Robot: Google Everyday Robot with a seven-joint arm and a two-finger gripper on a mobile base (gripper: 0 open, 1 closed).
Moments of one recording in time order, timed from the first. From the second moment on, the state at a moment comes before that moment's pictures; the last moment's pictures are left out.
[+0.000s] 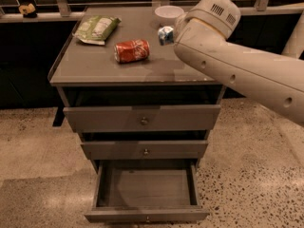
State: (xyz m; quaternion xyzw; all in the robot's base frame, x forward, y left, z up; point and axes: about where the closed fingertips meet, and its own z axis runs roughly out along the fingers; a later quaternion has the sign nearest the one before) arm 0.724 -0.117 0.939 -0.61 0.58 -0.39 0.37
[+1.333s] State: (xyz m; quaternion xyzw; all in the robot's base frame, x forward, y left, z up) arm 0.723 -0.115 0.854 -0.66 0.60 -0.31 0.34
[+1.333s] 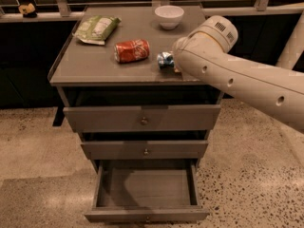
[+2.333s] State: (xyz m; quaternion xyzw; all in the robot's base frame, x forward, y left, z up) arm 0.723 -0.115 0.854 -0.66 0.60 -0.31 0.34
